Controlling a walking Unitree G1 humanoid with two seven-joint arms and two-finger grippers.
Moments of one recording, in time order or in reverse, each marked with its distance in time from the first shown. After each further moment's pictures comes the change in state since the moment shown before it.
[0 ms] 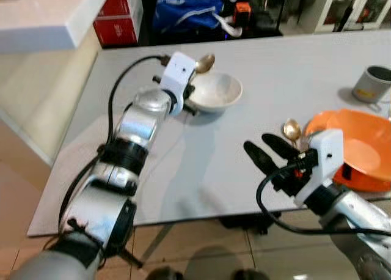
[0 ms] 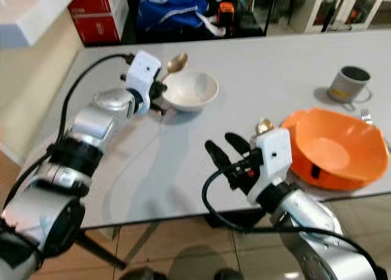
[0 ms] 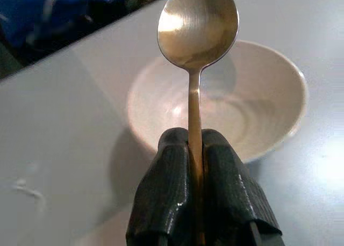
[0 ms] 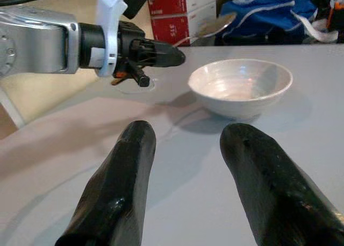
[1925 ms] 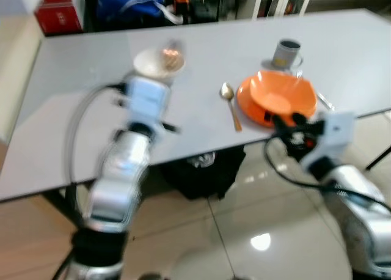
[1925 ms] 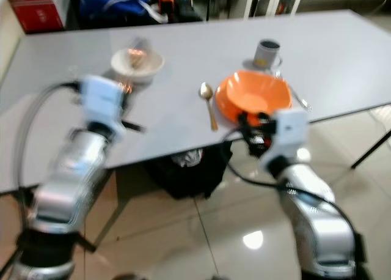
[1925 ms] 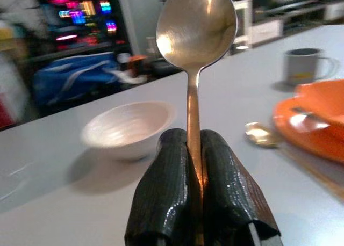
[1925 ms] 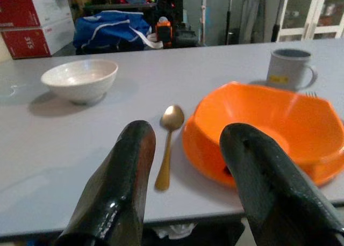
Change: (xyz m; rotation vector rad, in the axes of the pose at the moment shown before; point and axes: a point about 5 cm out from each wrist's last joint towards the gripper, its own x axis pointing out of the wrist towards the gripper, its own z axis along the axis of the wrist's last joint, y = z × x) left arm -0.091 -0.026 -0.023 -0.002 -0.325 0.291; right arm 0.026 -0.056 -0.003 -0.034 -0.074 -0.308
